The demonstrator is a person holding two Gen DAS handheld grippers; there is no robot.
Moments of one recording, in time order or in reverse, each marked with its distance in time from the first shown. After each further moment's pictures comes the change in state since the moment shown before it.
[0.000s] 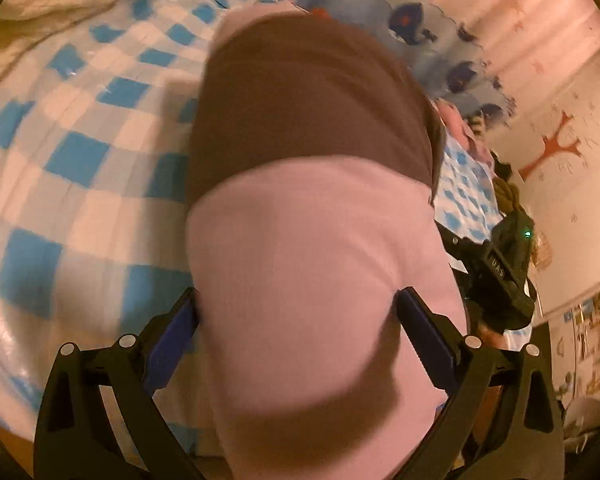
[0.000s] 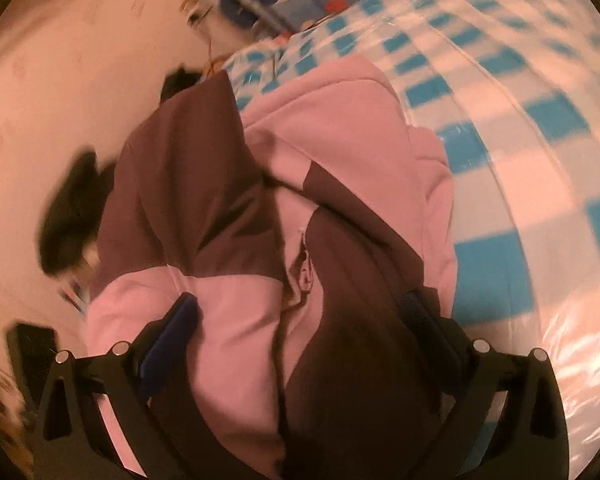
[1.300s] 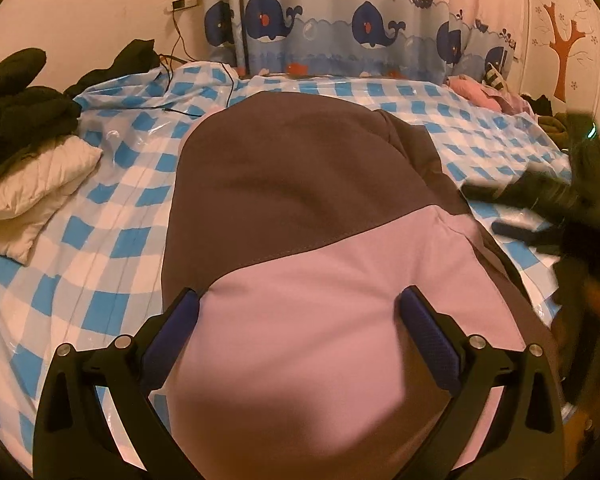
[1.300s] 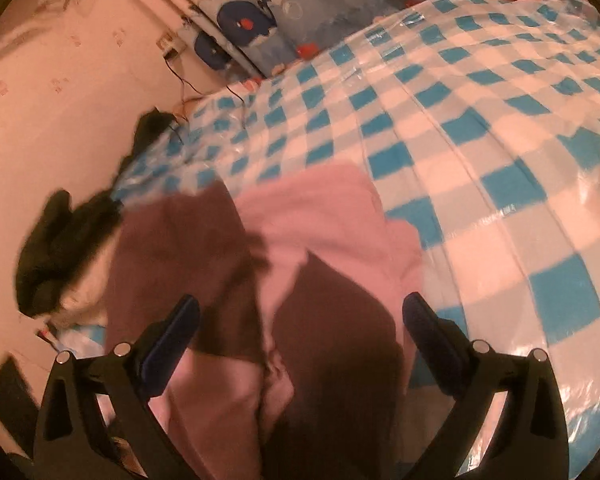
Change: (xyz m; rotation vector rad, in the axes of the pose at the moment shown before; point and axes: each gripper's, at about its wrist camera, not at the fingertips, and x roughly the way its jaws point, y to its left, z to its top) left arm 0.048 -0.100 0.005 0.429 -0.220 0.343; right arm -0.019 -0.010 0.025 0.053 -0.146 -0.118
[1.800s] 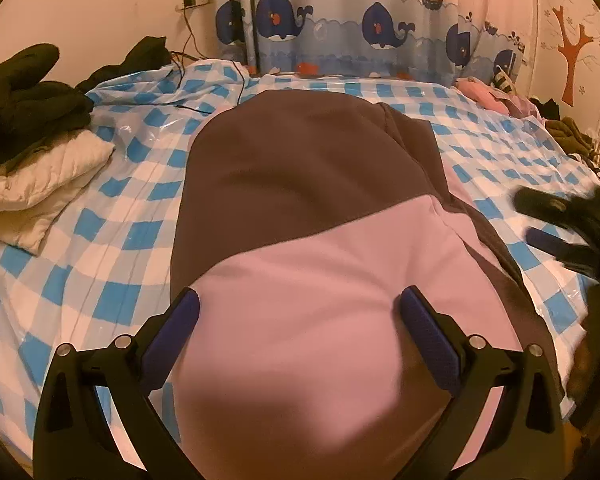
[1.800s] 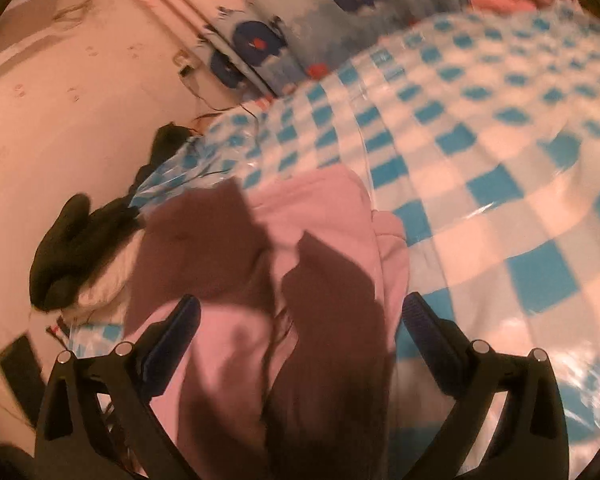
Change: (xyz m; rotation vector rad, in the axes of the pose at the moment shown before) left arm -0.013 0.002 -0.003 -0.033 0.015 0.031; right arm -0.060 0.003 -0.021 -0.032 -0.087 0.040
